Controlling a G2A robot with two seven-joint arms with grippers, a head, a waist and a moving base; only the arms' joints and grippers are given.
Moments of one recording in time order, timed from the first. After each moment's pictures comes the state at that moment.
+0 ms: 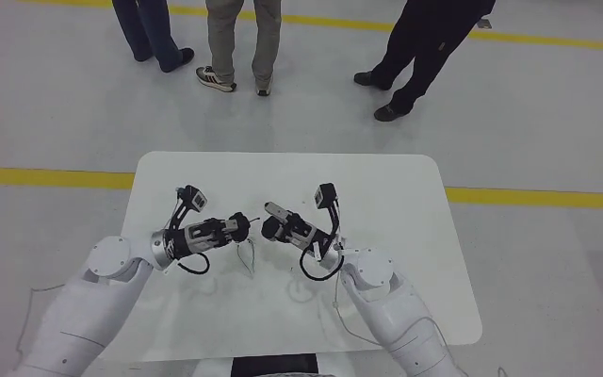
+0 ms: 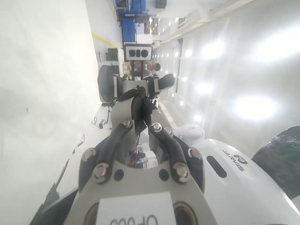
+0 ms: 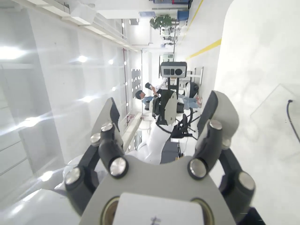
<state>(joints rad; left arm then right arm) 1.46 -1.08 -1.31 -1.52 -0.56 -0.24 -1.10 -1.43 -1.28 1.07 -1.61 0.28 -0.15 0.61</state>
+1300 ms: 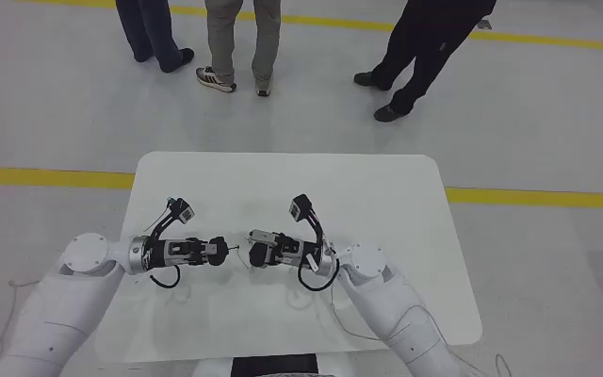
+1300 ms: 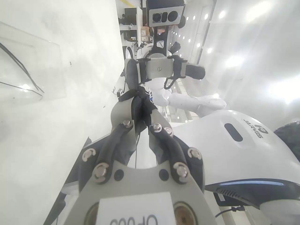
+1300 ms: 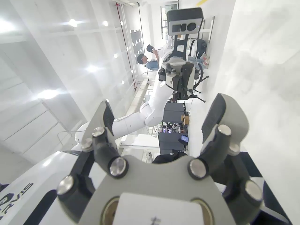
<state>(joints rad) 1.42 -1.04 -1.35 -1.35 -0.52 -0.34 -1.39 -1.33 -1.28 0.98 -1.48 0.39 -0.16 0.94</state>
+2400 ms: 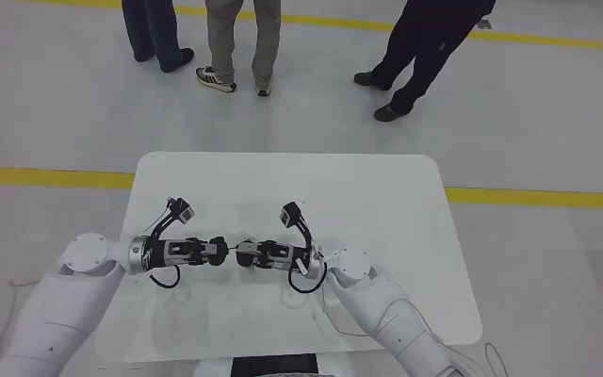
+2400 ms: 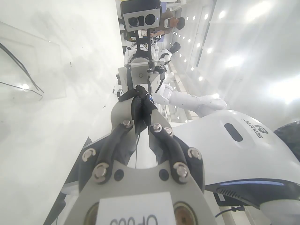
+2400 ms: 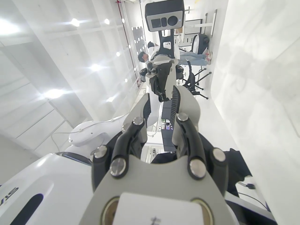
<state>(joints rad) 1.42 -1.04 -1.35 -1.35 -0.52 -0.34 -1.39 -1.26 -1.31 0.87 -1.29 0.44 -0.28 0.90</state>
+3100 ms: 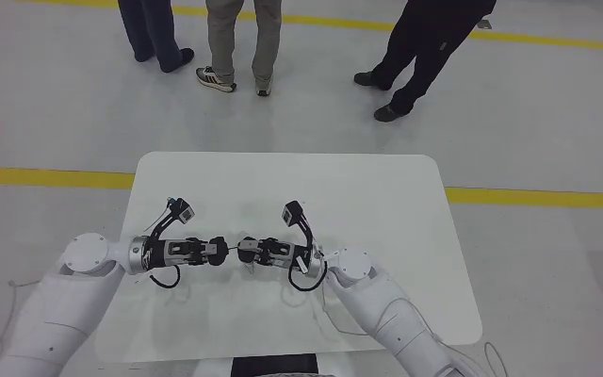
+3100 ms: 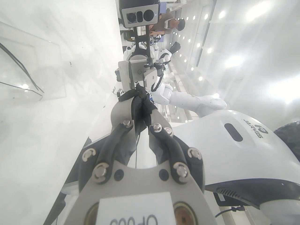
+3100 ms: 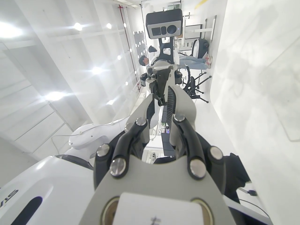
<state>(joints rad) 1.42 -1.04 -1.35 -1.35 -0.52 -0.34 -1.39 -1.26 -1.31 0.87 -1.27 0.45 -0.30 0.88</state>
